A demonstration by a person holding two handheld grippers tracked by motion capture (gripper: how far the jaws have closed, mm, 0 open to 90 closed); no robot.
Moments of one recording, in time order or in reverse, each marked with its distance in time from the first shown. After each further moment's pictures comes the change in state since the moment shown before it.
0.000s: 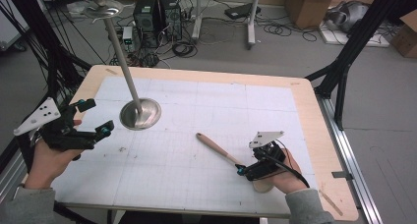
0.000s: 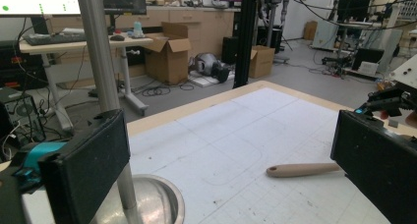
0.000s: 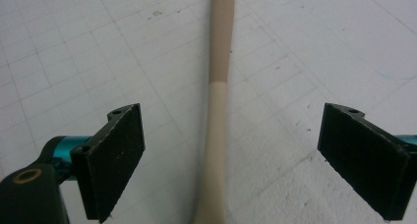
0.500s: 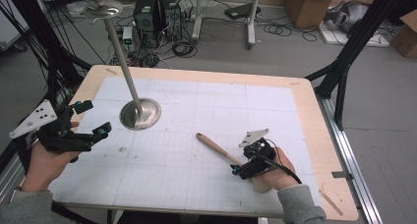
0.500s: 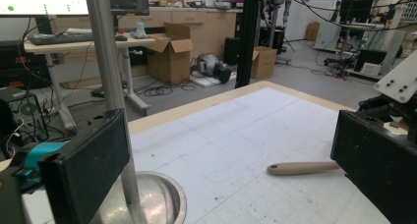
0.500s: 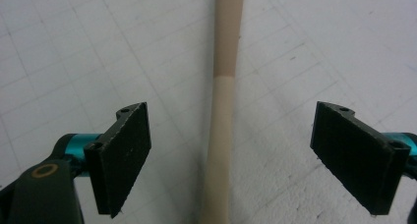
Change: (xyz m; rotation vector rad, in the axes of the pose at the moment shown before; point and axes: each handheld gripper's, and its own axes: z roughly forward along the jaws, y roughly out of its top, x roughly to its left) left arm 0.000 -0.002 -0.009 -0.004 0.010 0.000; right arm 0.004 0.010 0.023 0.122 -0.007 -0.021
